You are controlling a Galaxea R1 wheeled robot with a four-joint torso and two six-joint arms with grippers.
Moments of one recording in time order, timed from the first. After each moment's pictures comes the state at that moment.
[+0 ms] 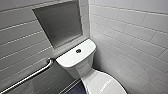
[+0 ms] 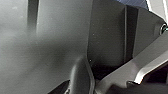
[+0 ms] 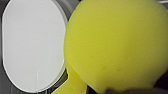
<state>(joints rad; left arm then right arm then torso) 1.36 2.84 -2.17 0.81 0.16 -0.73 -1.22 2.11 -1.48 0.42 0.51 0.13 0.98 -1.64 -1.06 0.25</state>
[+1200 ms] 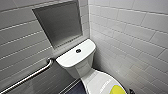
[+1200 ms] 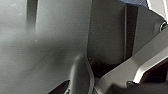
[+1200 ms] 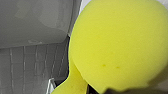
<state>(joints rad) 1.37 2.84 -2.17 0.82 0.16 -0.73 -0.74 2.20 -1.38 0.48 0.02 0.02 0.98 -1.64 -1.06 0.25</state>
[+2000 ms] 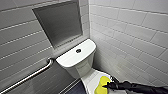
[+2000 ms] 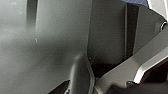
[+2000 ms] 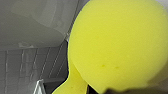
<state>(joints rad) 1.37 2.84 -2.18 0.82 0.16 -0.73 -0.57 2.59 -1.90 0.48 -0.24 0.03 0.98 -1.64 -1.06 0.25</state>
